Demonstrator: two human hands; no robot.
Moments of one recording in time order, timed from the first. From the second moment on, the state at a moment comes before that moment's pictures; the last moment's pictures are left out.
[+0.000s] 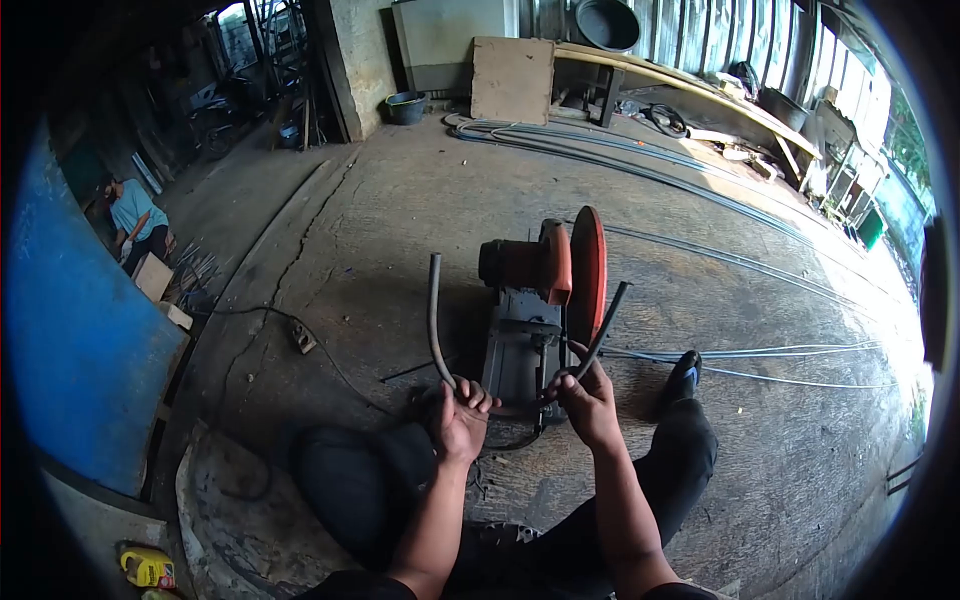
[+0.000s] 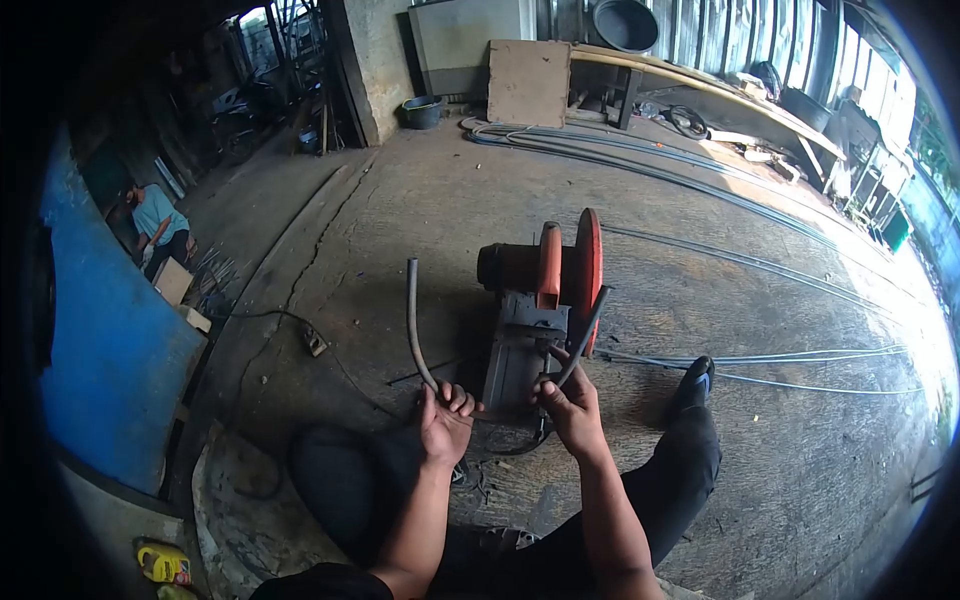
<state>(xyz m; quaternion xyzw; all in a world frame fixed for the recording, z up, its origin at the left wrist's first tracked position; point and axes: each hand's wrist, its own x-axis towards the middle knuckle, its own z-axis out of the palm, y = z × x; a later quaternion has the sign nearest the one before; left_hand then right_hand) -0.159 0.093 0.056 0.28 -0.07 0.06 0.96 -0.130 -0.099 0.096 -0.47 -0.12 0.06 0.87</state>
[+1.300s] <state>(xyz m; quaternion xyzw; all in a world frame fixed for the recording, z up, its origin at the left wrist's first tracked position) -0.200 0.170 0.116 0.23 -0.06 0.19 0.95 -0.121 -0.005 0.176 -0.52 -0.18 0.08 0.83</state>
